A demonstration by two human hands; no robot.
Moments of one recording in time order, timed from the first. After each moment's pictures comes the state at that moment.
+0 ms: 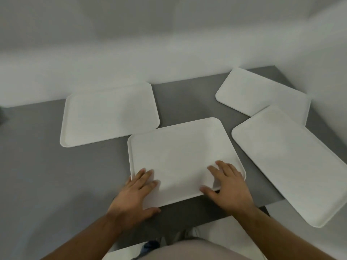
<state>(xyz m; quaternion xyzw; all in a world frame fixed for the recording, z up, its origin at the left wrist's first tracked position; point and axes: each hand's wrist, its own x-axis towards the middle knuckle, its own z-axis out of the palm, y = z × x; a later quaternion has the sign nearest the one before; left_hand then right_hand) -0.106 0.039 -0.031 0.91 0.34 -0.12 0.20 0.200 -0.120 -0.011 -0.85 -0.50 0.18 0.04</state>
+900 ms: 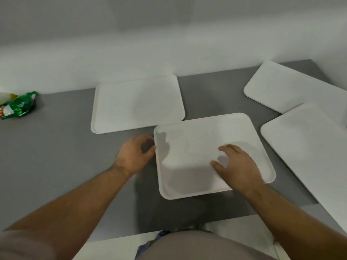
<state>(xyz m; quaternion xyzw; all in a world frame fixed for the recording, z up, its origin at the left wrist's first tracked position) -0.117 0.134 0.011 0.80 0.51 0.12 0.28 0.160 -0.054 0.036 -0.85 -0.47 0.20 0.11</state>
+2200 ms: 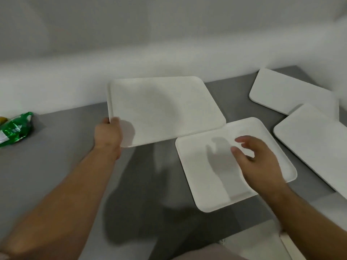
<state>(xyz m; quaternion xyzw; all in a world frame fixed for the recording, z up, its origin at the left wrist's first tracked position) -0.187 0.296 0.054 0.48 0.65 0.36 0.48 0.065 -0.007 0.088 -0.87 -0.35 0.10 0.35</state>
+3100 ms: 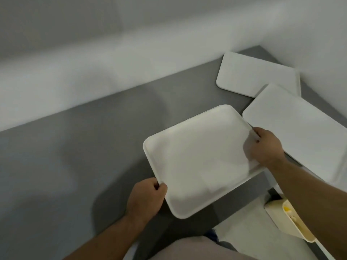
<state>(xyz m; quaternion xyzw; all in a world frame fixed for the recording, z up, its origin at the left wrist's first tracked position) -0.130 0.097 0.008 0.79 0.48 0.00 0.39 0.223 -0.069 0.022 -0.95 -0.21 0.13 0.19</state>
